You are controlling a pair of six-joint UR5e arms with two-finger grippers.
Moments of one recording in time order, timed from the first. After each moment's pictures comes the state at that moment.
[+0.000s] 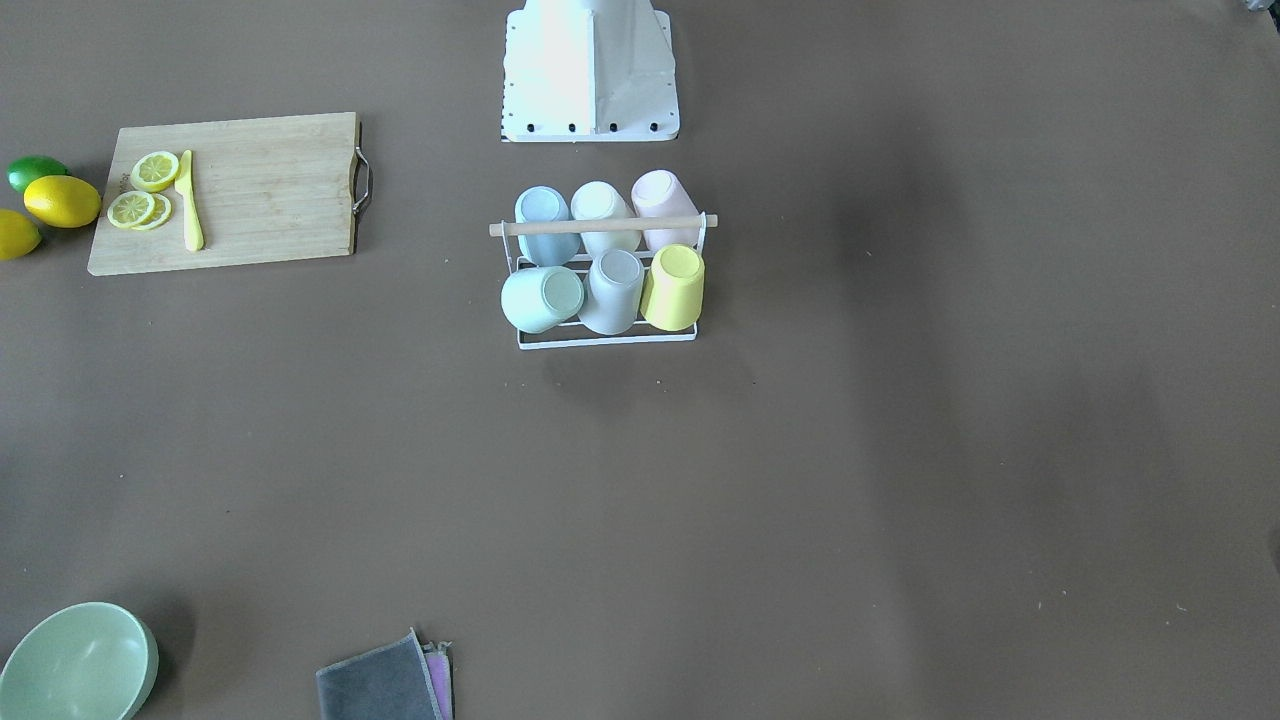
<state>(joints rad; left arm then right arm) -1.54 -1.42 -1.80 -1.45 -2.29 0.01 1.34 -1.60 1.75 -1.54 2.36 0.49</state>
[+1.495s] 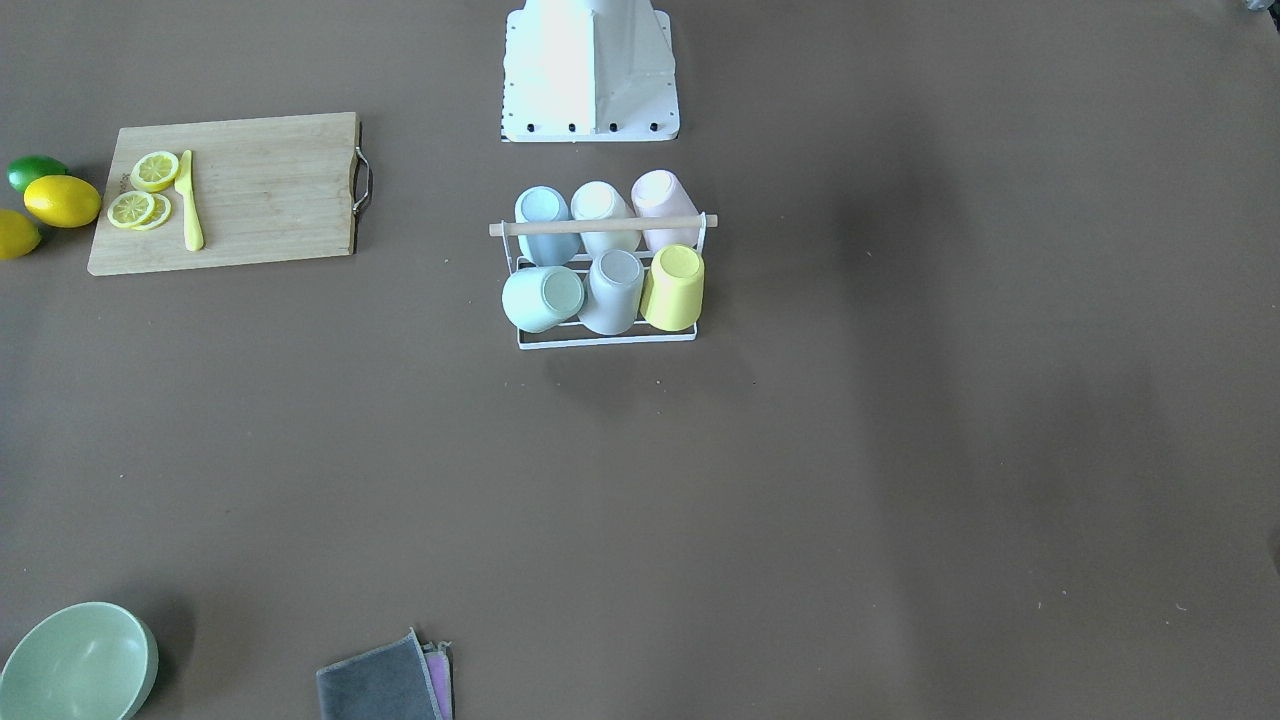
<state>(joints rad) -1.54 -1.42 -1.79 -1.45 -2.29 0.01 1.62 -1.64 1.65 -1.64 2.35 0.20</state>
